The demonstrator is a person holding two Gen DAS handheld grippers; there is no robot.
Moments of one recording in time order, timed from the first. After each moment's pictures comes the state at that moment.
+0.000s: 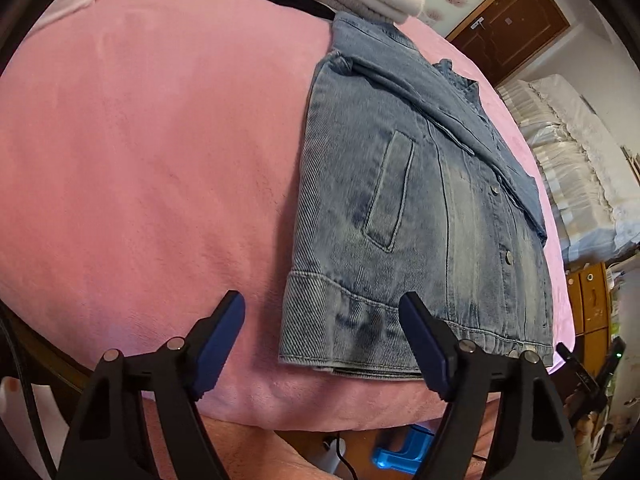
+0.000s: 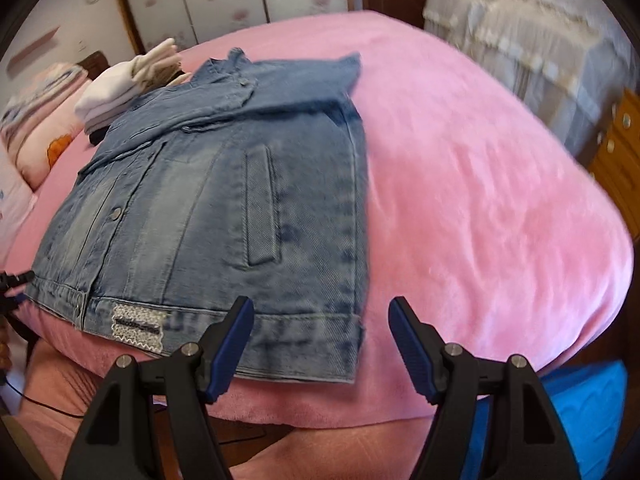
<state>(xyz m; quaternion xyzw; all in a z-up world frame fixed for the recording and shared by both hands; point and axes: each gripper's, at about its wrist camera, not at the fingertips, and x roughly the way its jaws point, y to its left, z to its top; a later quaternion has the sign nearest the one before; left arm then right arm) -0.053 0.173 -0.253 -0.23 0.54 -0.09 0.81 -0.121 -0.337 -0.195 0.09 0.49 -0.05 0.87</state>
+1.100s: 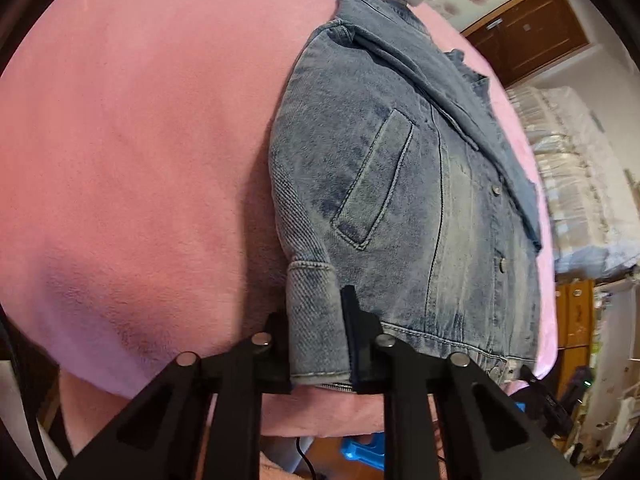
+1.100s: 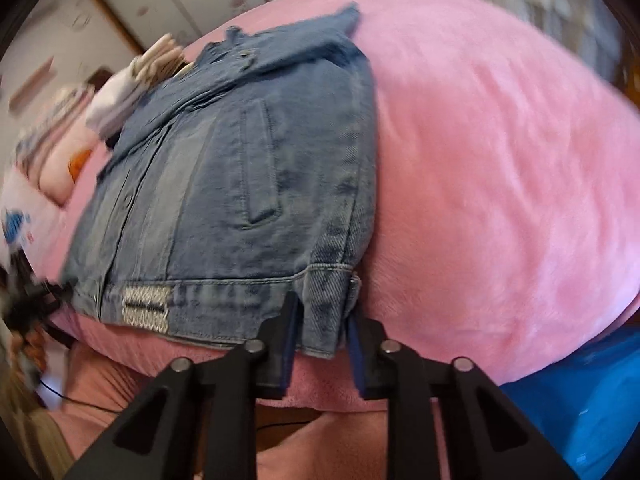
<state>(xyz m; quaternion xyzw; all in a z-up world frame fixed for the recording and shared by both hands) -0.033 0.145 -0.257 -0.26 0.57 -0.08 0.77 -0.122 -0.337 -0.220 0.15 0.51 0.01 0.85</state>
